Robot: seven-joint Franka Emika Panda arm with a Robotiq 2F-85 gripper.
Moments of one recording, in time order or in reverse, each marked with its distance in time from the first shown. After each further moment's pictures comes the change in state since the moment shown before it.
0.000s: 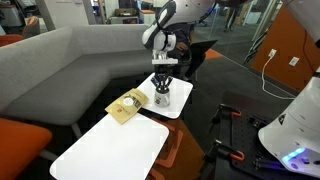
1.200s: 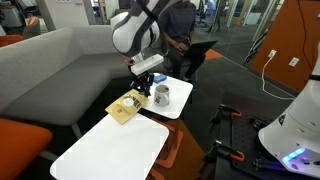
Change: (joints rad) arm 0.383 -0.320 0.032 -0.323 -0.413 0.336 0.084
